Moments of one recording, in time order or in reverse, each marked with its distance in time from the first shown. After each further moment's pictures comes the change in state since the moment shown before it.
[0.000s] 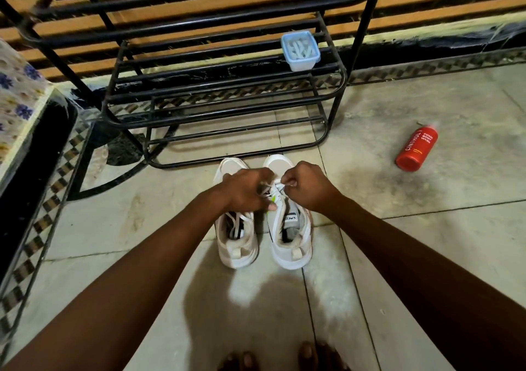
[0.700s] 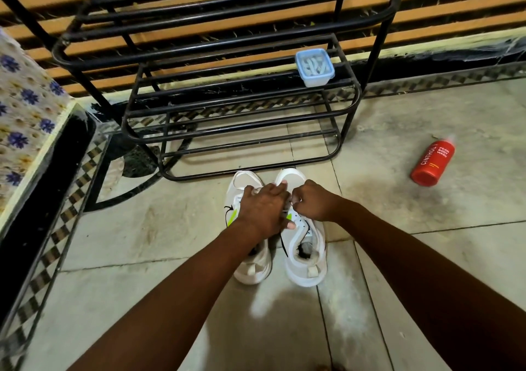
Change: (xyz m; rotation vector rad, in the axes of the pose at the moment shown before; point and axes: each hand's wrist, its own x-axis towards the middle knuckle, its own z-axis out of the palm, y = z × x) left_hand 0.012 0.001 0.040 0.408 0.107 0.021; right_hand 0.021 -0.003 0.007 -0.105 -0.346 -0.007
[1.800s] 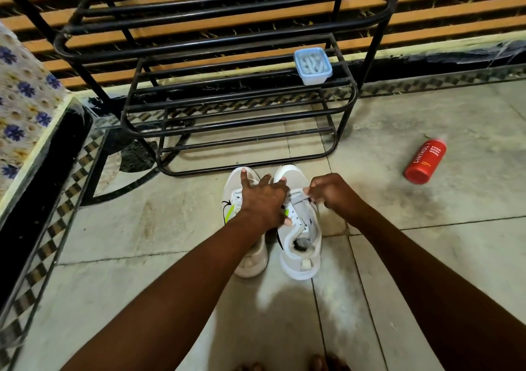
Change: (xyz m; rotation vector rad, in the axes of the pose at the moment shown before) left_hand 0.004 0.012 -0.010 0.053 -0.083 -0.077; right_hand -0.038 0.027 -0.009 0.683 0.332 0.002
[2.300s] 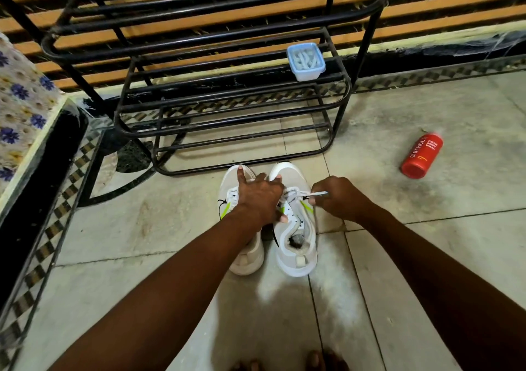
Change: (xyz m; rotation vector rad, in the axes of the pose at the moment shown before) left_hand 0.007 0.004 -0.004 0.036 -0.030 -0.025; right_hand -0.006 0.012 -0.021 -0.488 -0.068 -0.083
